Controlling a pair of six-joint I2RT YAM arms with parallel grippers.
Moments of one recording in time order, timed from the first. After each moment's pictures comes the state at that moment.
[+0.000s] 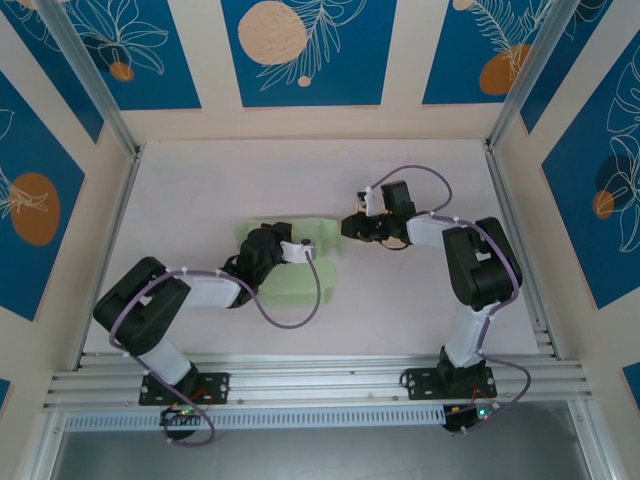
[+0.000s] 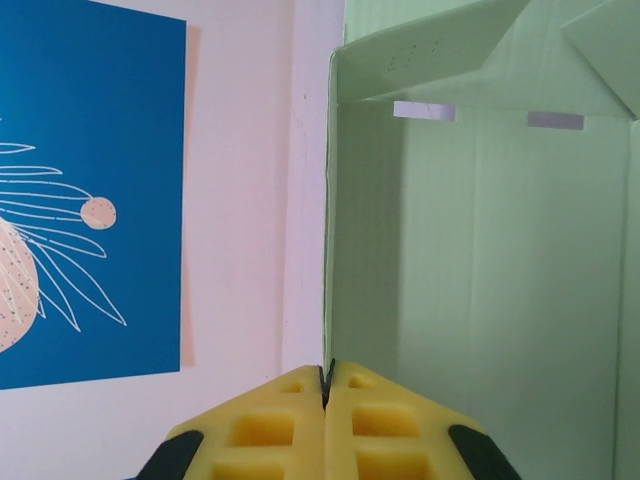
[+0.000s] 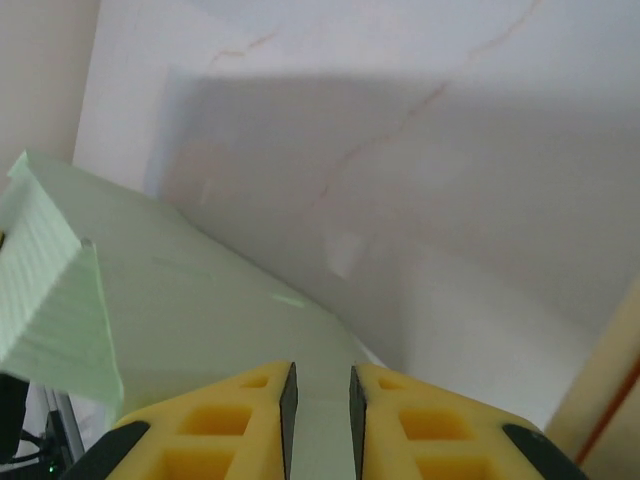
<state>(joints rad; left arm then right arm) -0.67 1.62 0.60 0.72 -0.24 1.29 0.29 1.85 1.01 -0.02 -0.71 0.41</state>
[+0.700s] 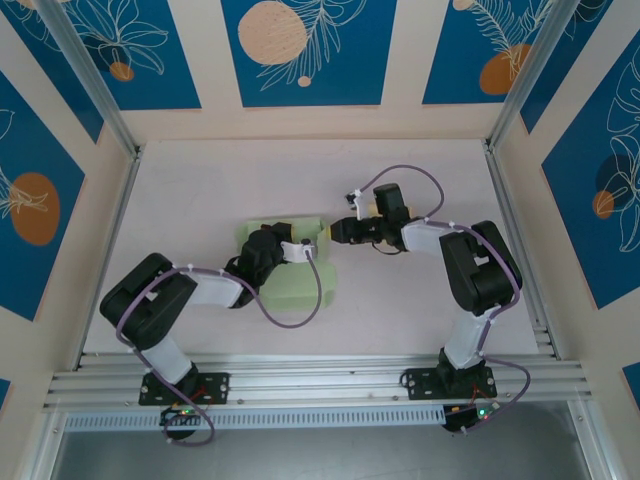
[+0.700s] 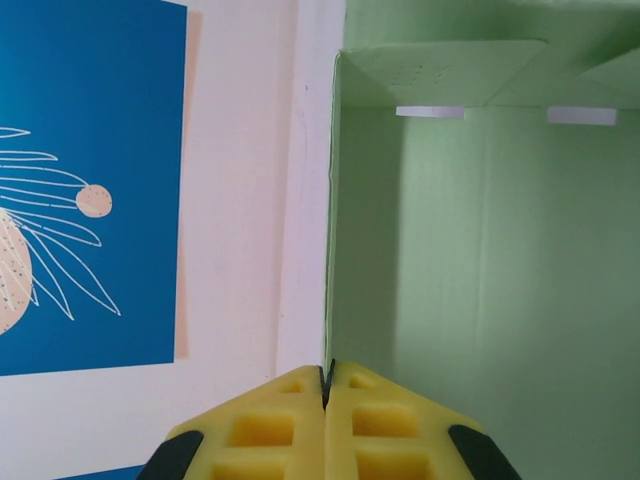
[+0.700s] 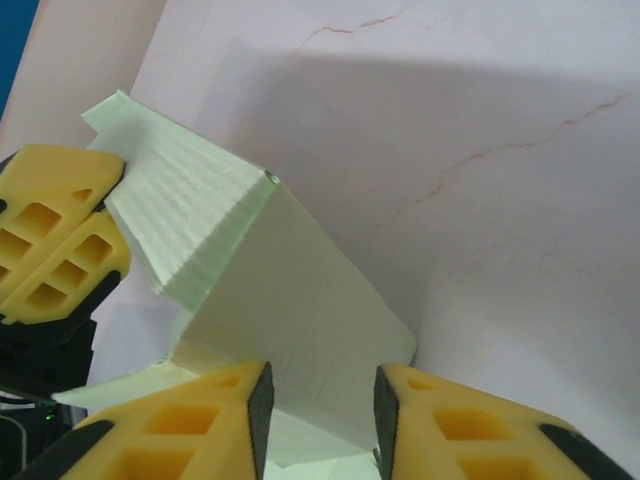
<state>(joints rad) -0.67 1.67 0.59 0.78 -0.26 1.27 0.36 1.82 0.96 0.09 -0.75 0.33</state>
